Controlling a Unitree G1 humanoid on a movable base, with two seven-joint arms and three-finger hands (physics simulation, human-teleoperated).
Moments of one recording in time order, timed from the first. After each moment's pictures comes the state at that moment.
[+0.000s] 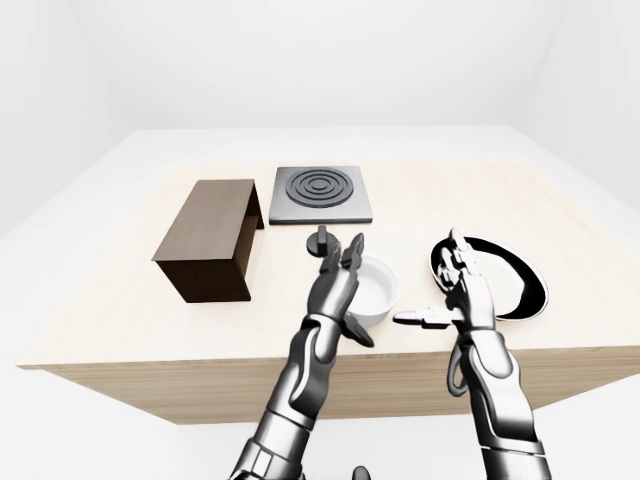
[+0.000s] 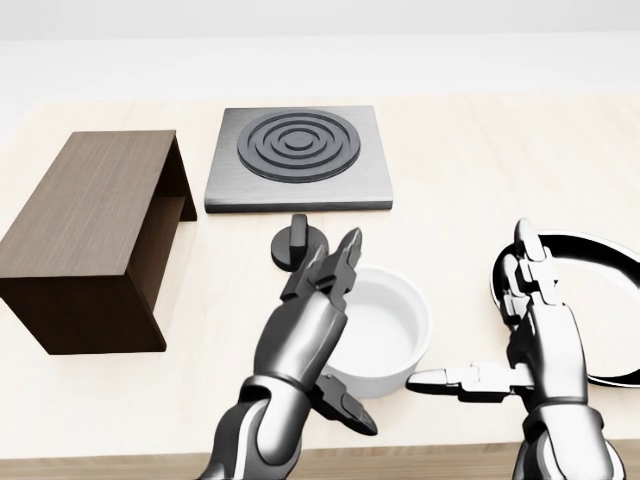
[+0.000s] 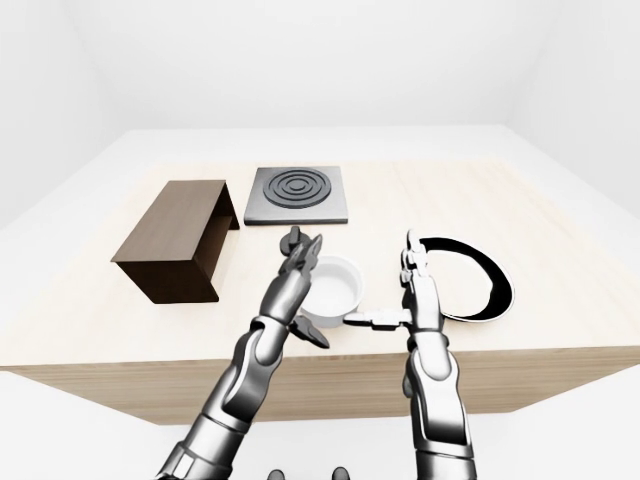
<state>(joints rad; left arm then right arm) -0.26 -0.19 -0.31 0.22 0.86 0.09 0.01 -0.02 -0.08 -0.16 -0.12 0.01 0.06 0.07</state>
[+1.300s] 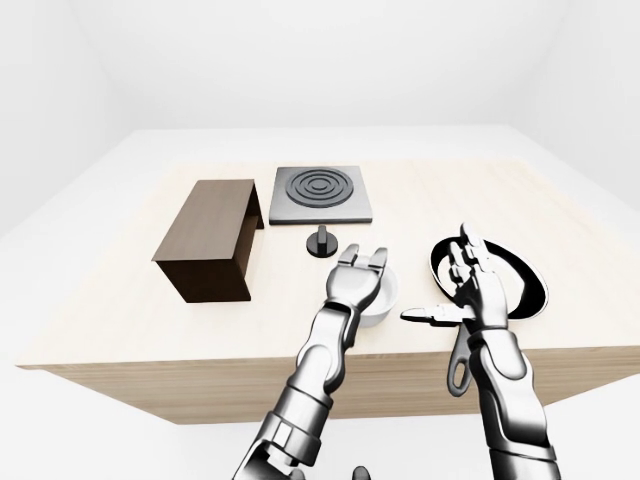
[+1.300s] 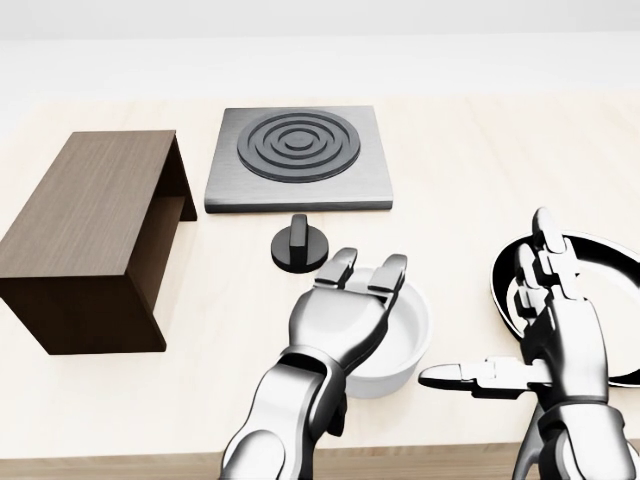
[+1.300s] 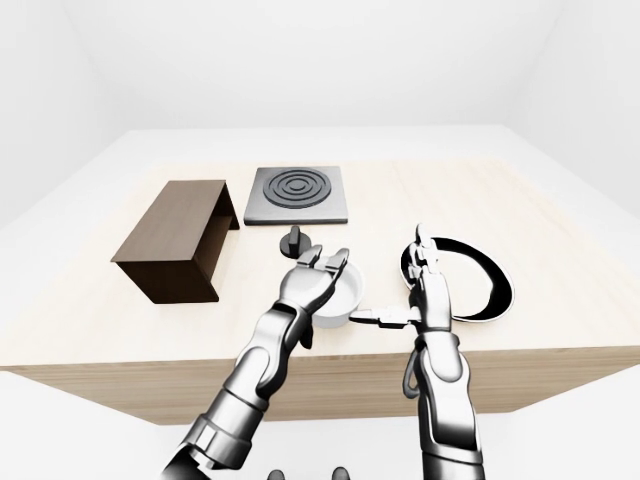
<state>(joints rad) -0.40 -0.27 -0.29 0.35 1.51 0.09 -0.28 -0.01 -0.08 -0.19 -0.19 0.05 0.09 0.09</state>
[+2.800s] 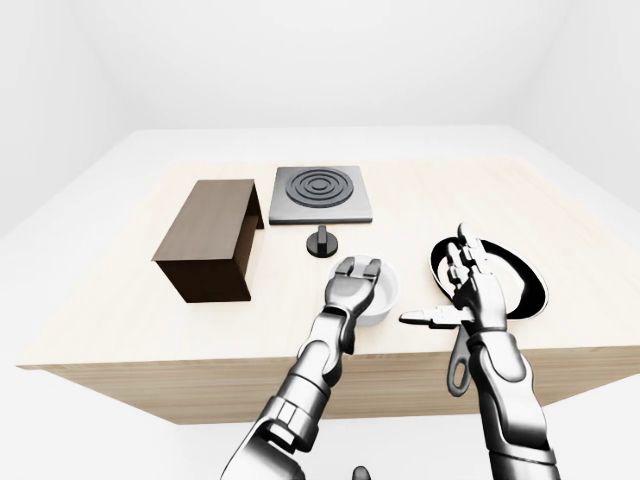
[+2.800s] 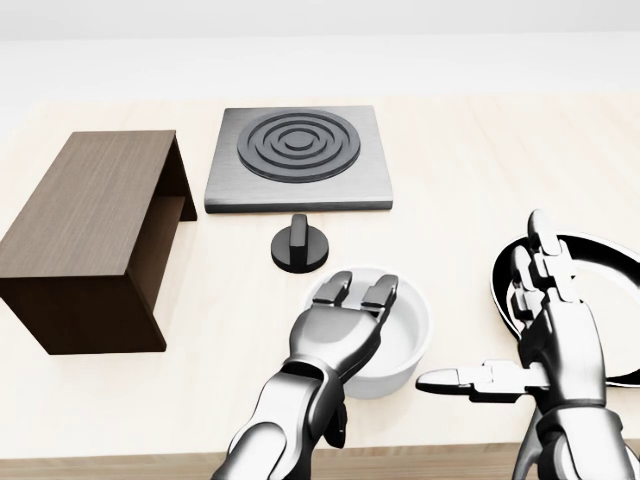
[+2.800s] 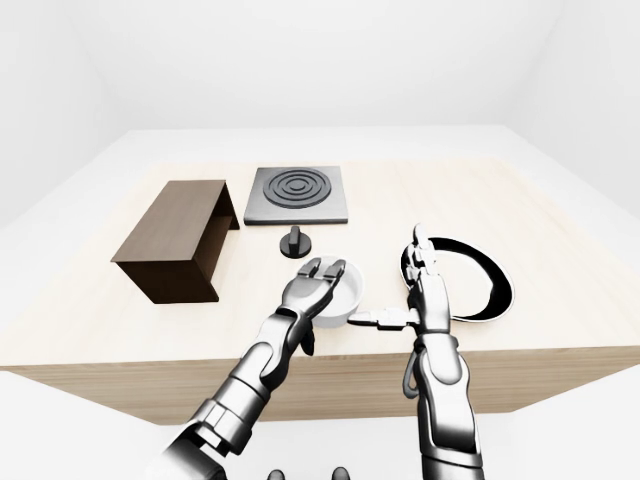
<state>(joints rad) -0.50 -0.25 -0.26 0.65 1.37 0.09 -0.13 0.00 -0.08 -0.19 -0.20 0.04 0.09 0.10</state>
